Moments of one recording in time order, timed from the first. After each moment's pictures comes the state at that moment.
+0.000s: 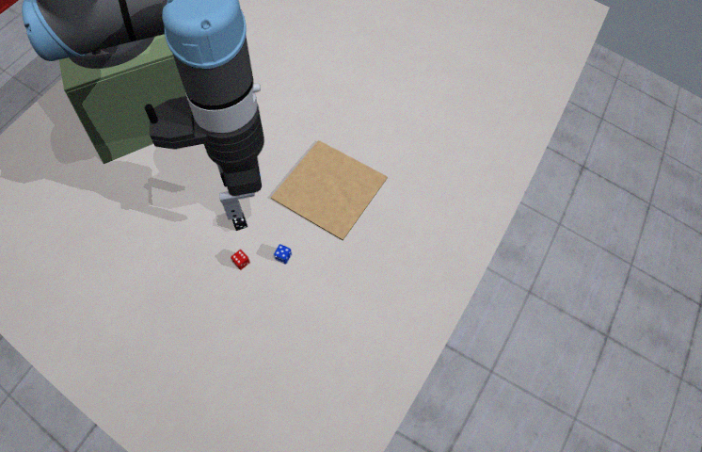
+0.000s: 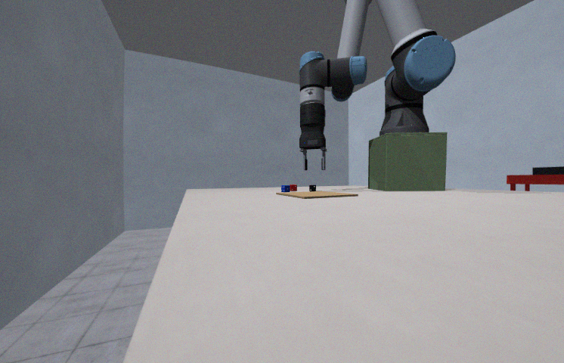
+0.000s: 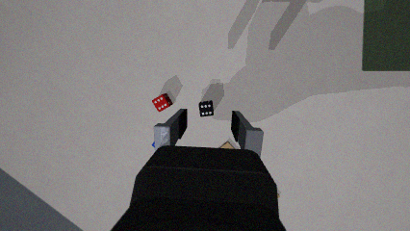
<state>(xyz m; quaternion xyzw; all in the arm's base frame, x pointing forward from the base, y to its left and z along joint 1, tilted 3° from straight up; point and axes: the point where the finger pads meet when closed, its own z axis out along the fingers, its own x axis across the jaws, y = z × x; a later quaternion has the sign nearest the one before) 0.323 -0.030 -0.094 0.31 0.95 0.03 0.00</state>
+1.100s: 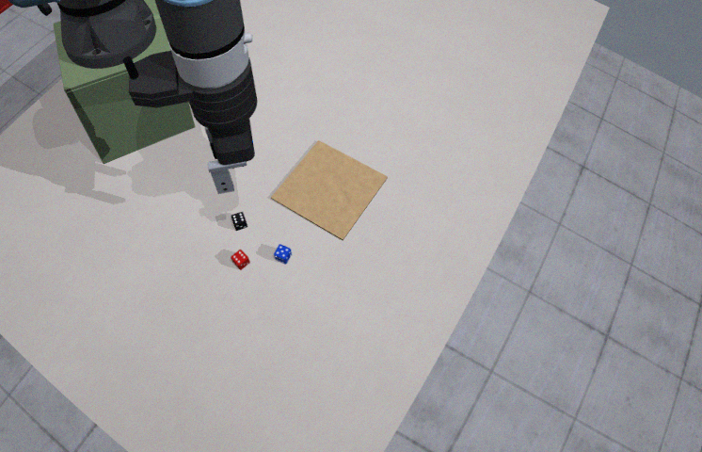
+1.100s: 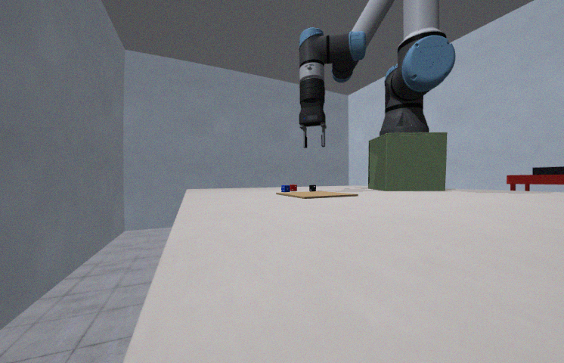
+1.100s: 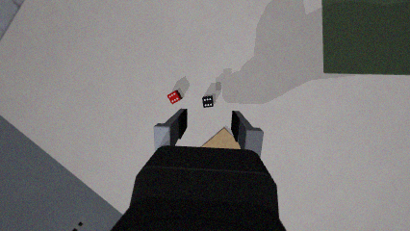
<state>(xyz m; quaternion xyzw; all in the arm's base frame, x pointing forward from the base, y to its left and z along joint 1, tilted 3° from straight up) 0.322 -0.034 -0.021 0.31 0.95 0.03 0.00</state>
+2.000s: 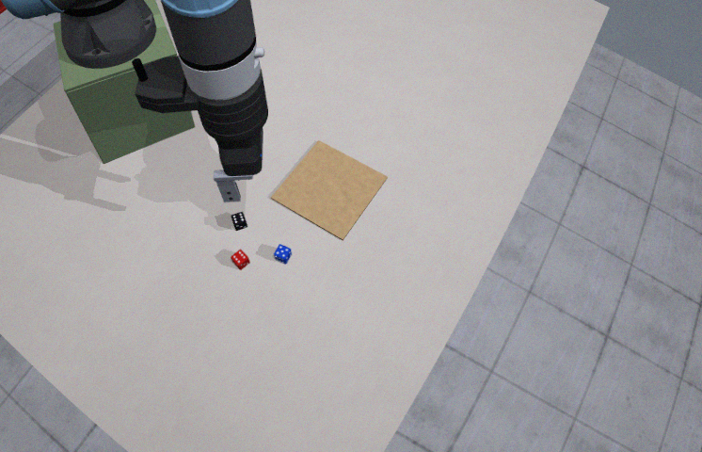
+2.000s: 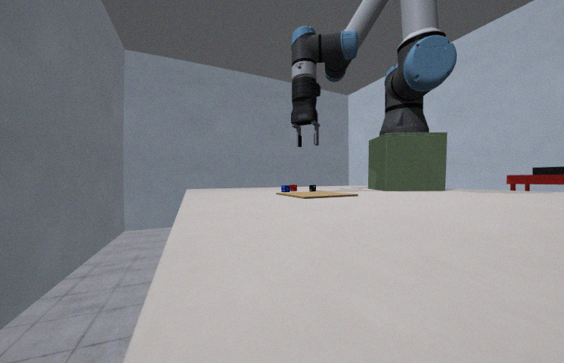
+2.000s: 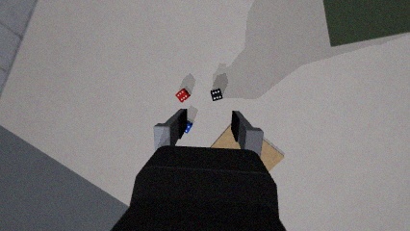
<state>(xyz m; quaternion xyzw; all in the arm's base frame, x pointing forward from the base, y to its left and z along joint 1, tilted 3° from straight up) 0.343 -0.036 -0.018 0.38 0.92 0.03 0.00</state>
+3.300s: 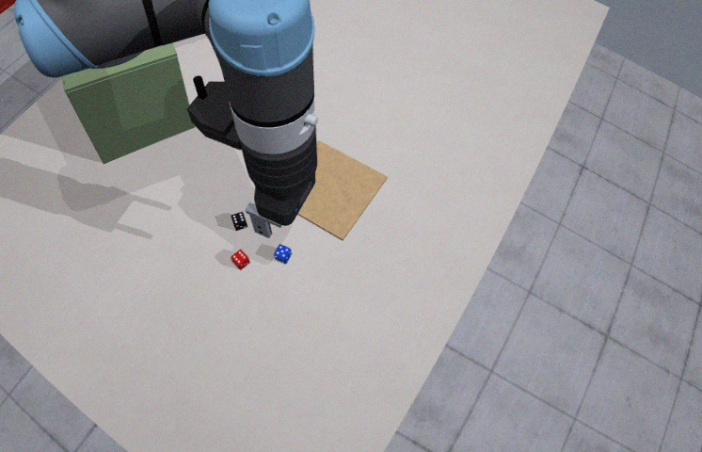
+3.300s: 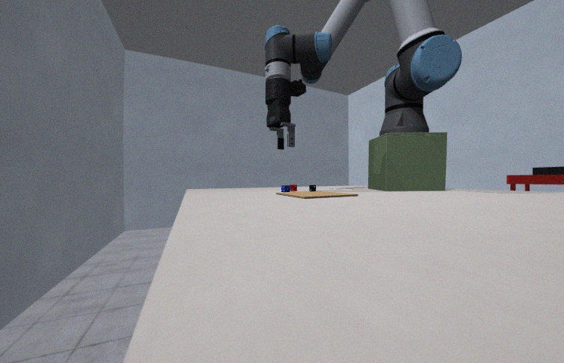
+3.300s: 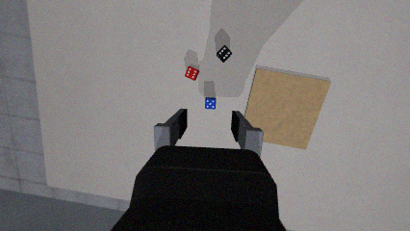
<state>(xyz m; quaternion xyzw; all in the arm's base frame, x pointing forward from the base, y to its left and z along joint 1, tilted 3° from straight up) 0.417 -0.031 -0.026 0.59 0.80 0.03 -0.01</state>
